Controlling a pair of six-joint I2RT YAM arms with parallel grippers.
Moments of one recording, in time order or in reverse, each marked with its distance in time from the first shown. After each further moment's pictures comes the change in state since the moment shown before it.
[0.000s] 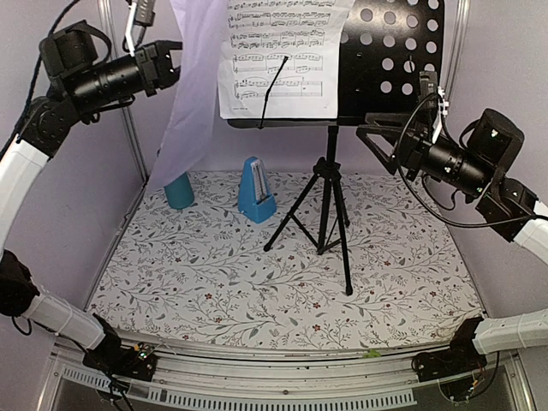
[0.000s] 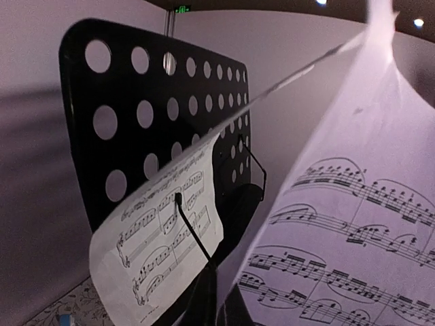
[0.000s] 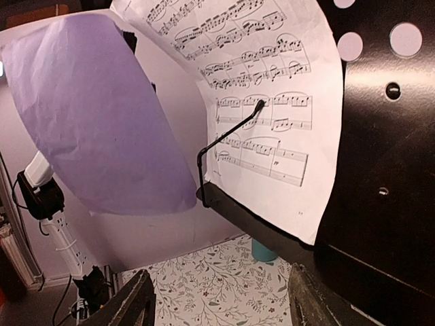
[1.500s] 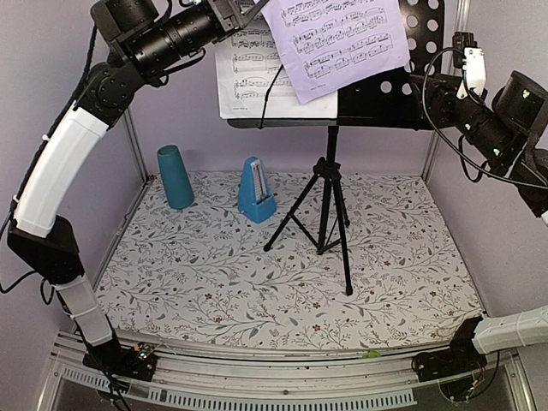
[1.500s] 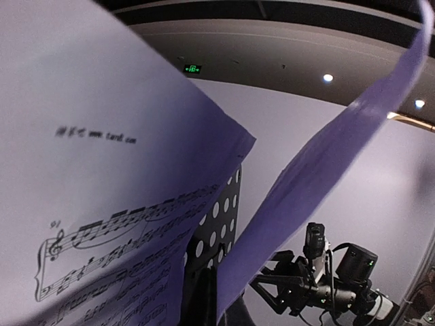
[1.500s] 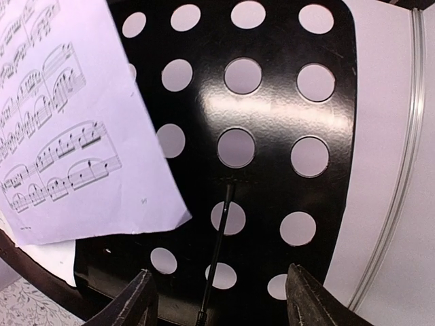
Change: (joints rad) left arm -0.249 0.416 0.498 0.120 -0.327 -0.187; right arm 0.000 0.031 0.318 -0.286 0.783 -0.299
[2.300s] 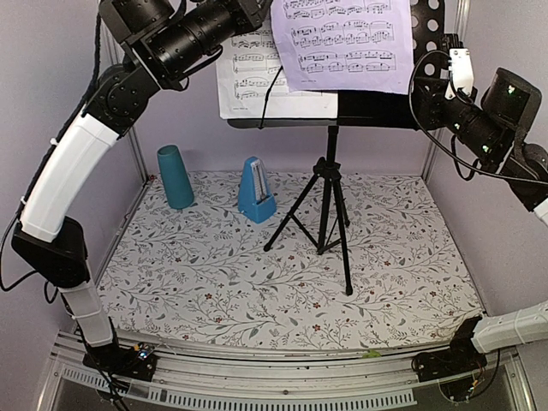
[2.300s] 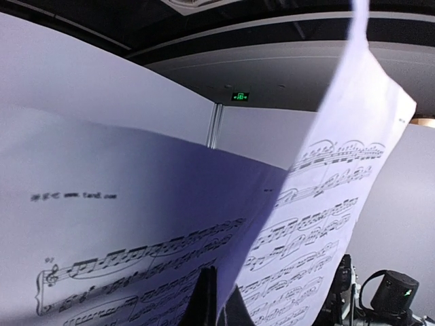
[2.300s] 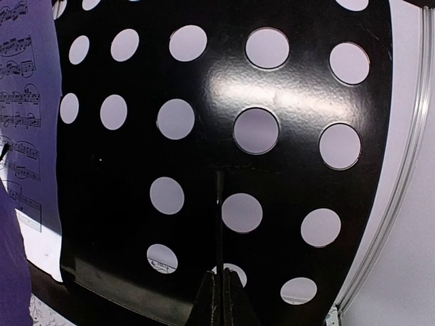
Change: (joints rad) left arm -0.143 0.034 0.035 0.062 -0.338 0.198; right arm 0.000 0.064 0.035 -0.032 0.027 -0.039
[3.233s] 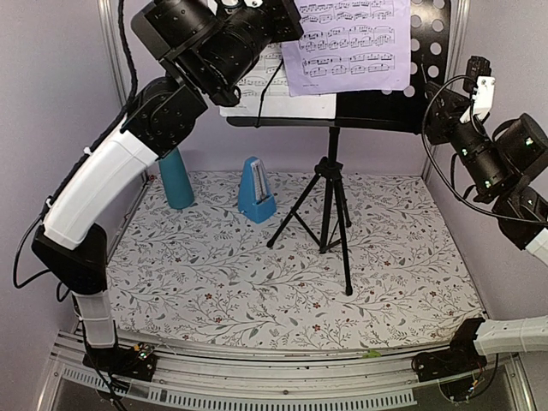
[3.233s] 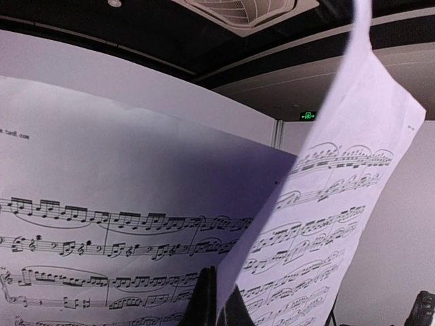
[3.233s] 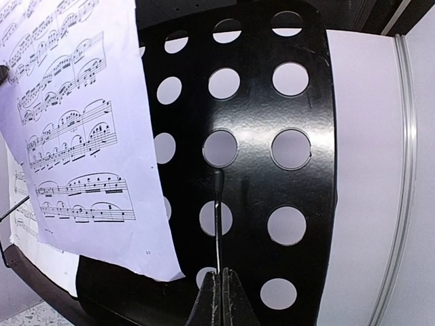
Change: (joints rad) left arm -0.166 0.139 0.068 0.194 -0.421 0.266; right arm 0.000 -0.177 -0.359 0.467 -0.069 -0.014
